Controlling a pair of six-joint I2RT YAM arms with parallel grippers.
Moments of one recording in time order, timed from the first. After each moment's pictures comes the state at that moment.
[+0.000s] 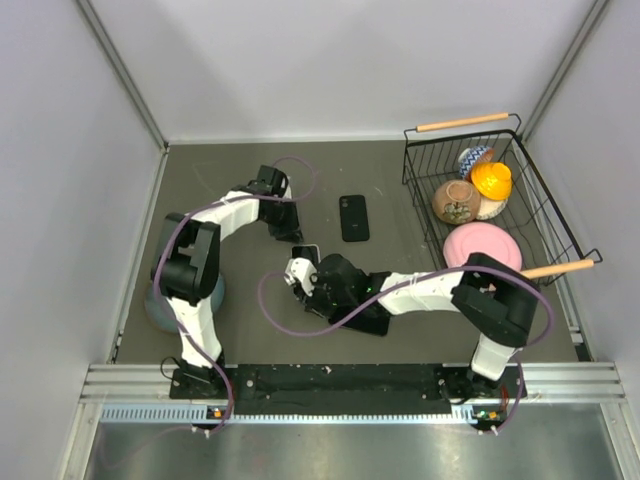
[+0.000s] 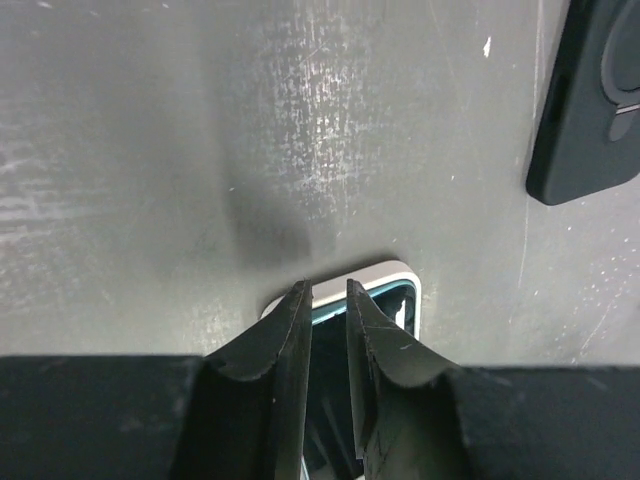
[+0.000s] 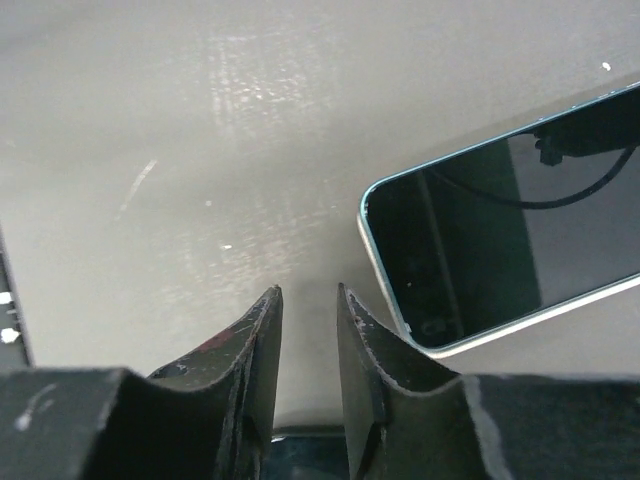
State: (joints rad) left arm -0.31 1.94 1.32 -0.49 0.29 -0.44; right arm 1.08 1.75 0.88 0.20 -0.16 -0.14
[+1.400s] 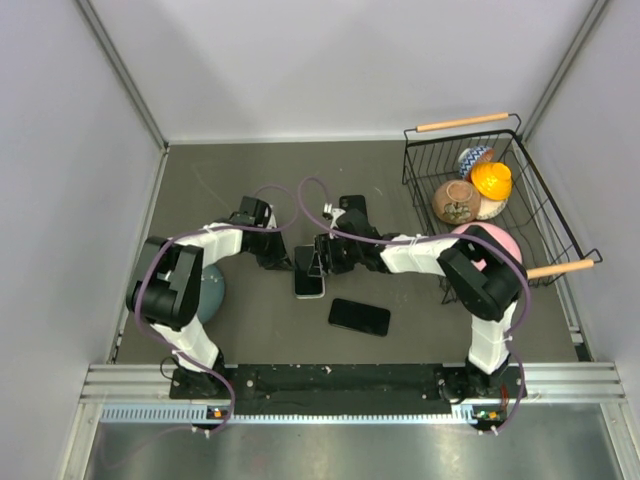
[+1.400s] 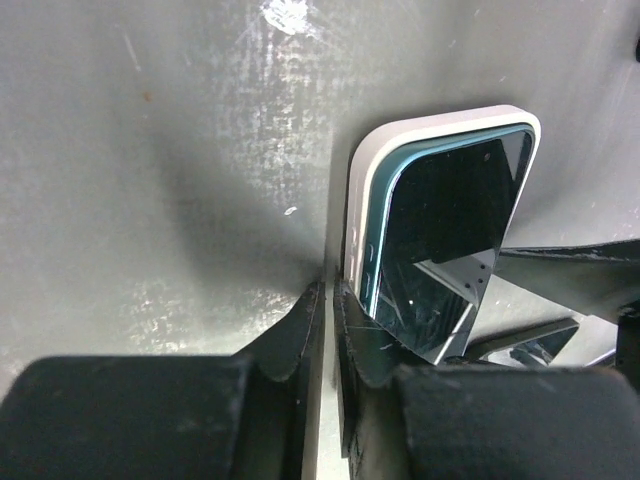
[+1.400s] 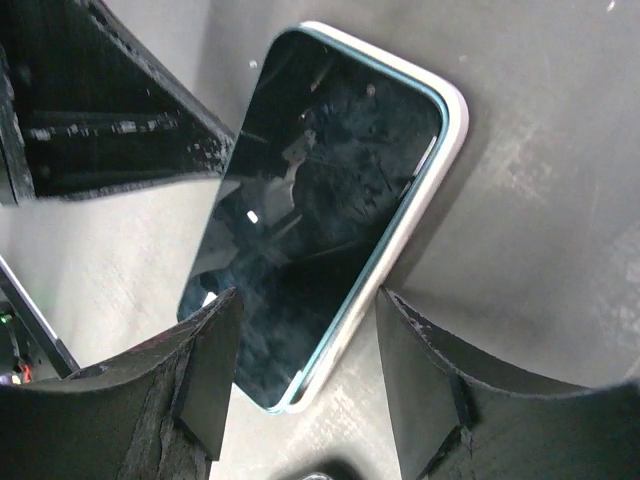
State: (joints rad) left arm -0.27 1.71 0.93 -0.35 0.35 -0.52; right arm 0.78 1.87 1.03 0.09 -0.29 0.53
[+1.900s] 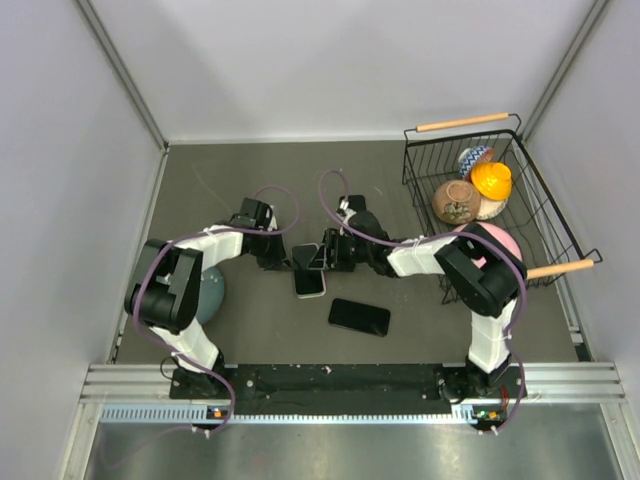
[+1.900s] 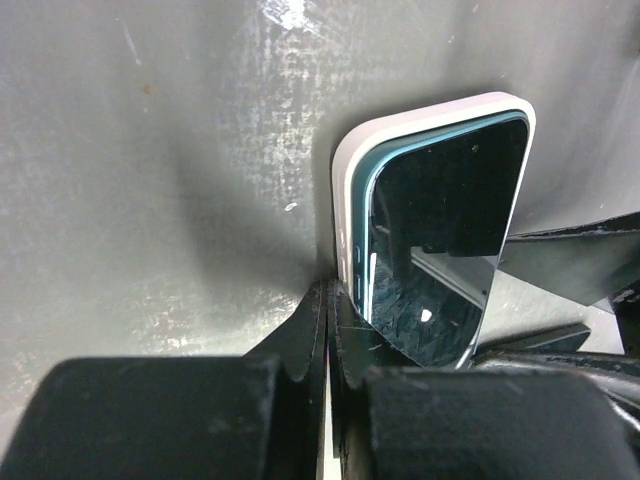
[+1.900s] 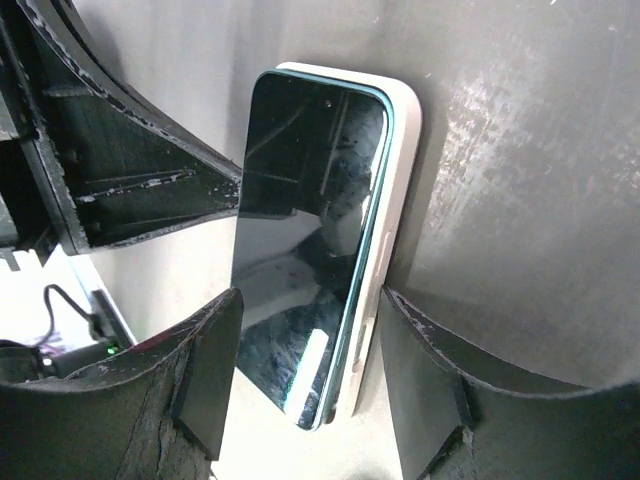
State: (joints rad) left arm -0.29 1.70 0.91 -0.32 0.34 -0.53; right arm 0.74 1.90 0.97 0.30 -0.36 0.76
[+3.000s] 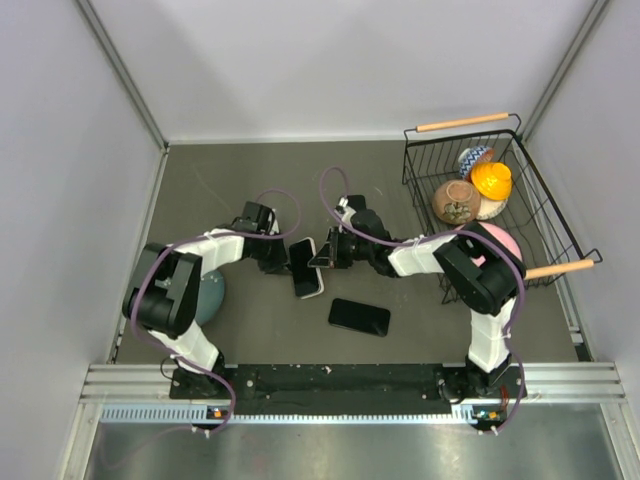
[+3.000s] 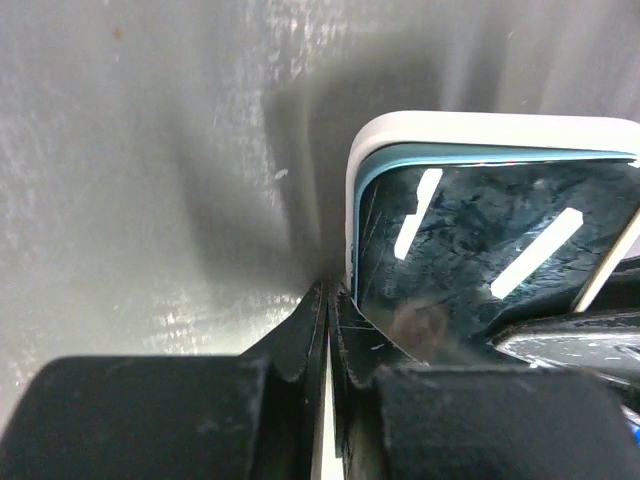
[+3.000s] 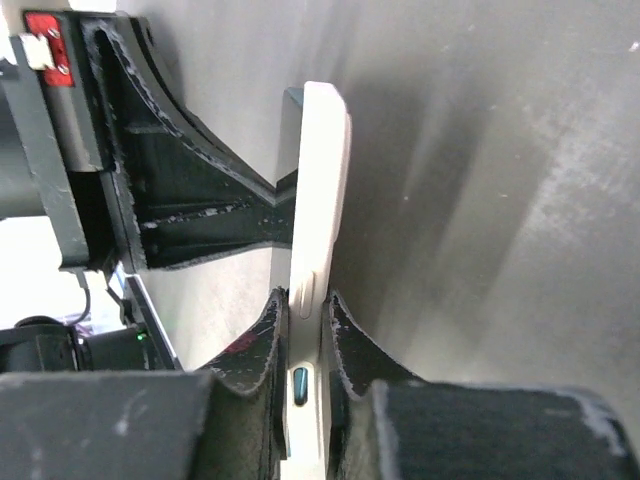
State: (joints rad) left arm -0.32 1.67 0.88 -0.32 0.32 -0.53; right arm 0.72 1.91 0.94 0.44 -0.43 0.78
